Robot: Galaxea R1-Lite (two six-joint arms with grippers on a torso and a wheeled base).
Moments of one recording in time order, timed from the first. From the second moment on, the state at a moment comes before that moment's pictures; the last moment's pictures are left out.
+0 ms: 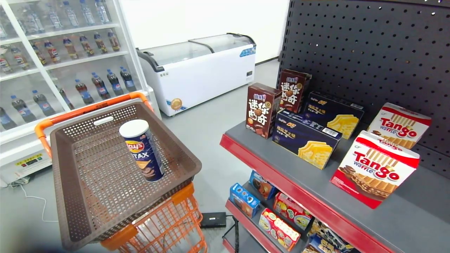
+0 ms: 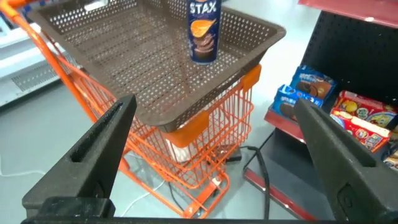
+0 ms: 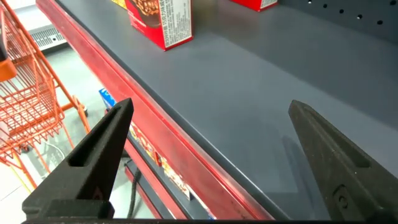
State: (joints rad) left arm 0.00 0.01 -0.05 0.02 -0.08 0.01; right arm 0.00 0.00 0.00 0.00 0.04 0.01
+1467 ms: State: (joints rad) left arm 0.01 1.49 -0.62 -0.52 -0.18 0.09; right arm 0.00 0.00 0.00 0.00 0.04 0.01
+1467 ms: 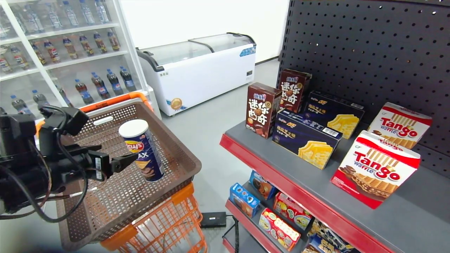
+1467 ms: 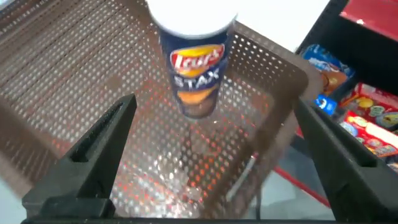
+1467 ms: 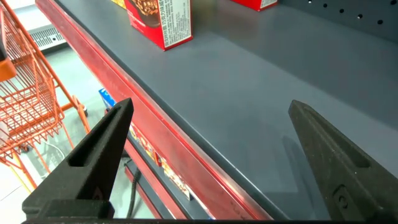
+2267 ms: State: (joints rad) left arm 0.01 1.93 -0.67 -0.98 -0.17 0.12; right arm 0.00 0.00 0.00 0.00 0.04 0.01
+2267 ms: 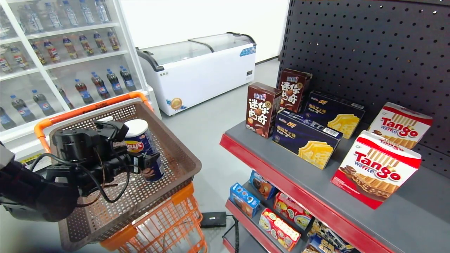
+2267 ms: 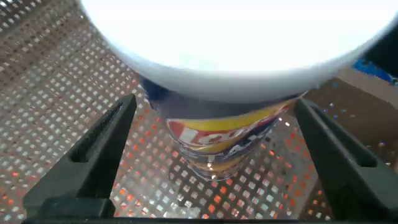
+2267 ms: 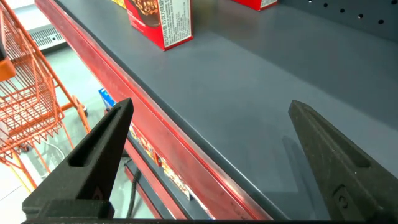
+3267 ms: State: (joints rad) left arm 0.00 2.07 -0.73 -1.08 -0.17 0.20; right arm 0.00 0.00 0.00 0.00 0.04 0.01
